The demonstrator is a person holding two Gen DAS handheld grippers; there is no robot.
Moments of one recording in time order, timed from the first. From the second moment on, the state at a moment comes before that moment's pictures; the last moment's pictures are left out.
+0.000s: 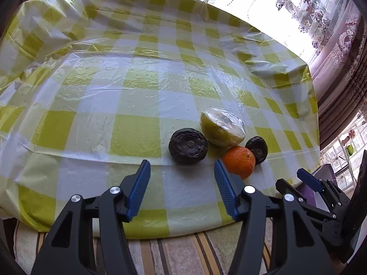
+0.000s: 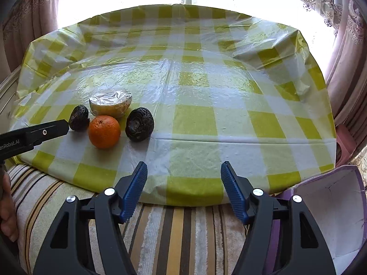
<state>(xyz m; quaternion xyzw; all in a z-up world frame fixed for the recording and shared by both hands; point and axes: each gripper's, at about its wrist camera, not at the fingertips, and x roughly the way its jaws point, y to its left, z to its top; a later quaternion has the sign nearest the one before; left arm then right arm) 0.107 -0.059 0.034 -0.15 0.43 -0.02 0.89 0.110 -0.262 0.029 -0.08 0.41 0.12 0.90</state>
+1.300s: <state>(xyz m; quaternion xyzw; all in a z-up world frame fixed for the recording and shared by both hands) 0.128 -0.061 0.023 -0.13 0.42 -0.03 0.90 0.148 -0.204 0.018 -0.12 0.40 0.16 0.89</state>
